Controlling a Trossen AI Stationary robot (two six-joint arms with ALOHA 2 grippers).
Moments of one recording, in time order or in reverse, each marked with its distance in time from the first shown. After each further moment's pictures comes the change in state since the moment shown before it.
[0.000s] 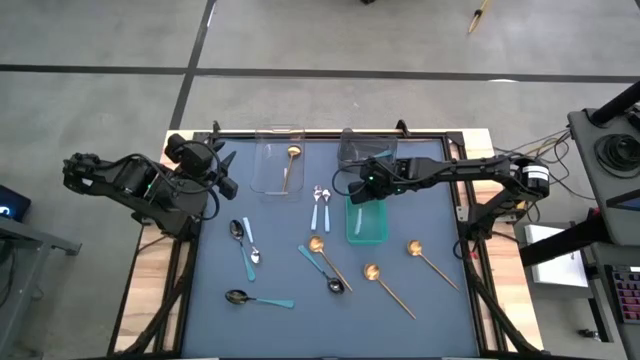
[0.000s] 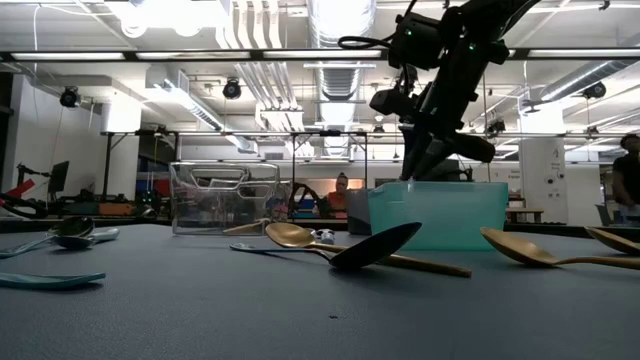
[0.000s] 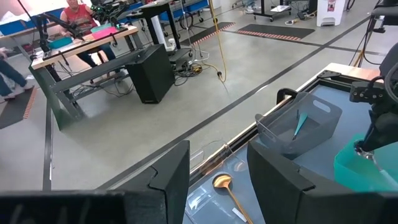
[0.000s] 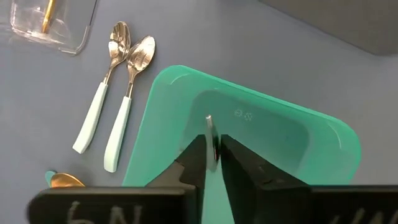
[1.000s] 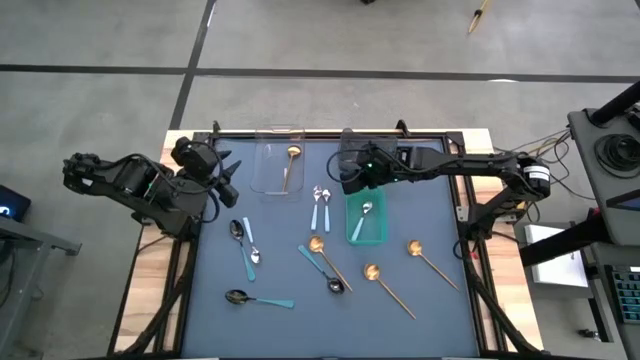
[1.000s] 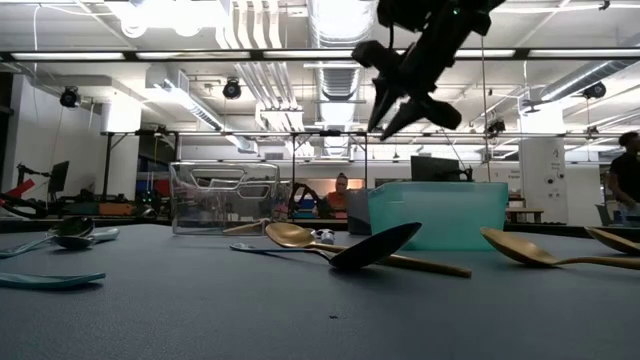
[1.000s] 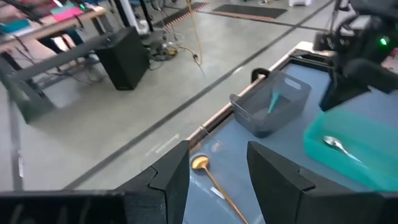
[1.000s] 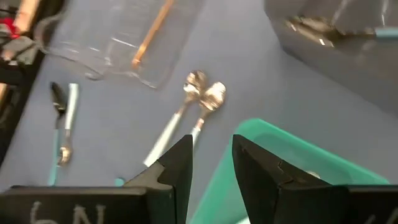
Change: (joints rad) left arm 0.004 0.000 0.000 -0.001 0.151 0.009; right arm 0.000 -0.007 0.189 -0.019 0.000 -0.098
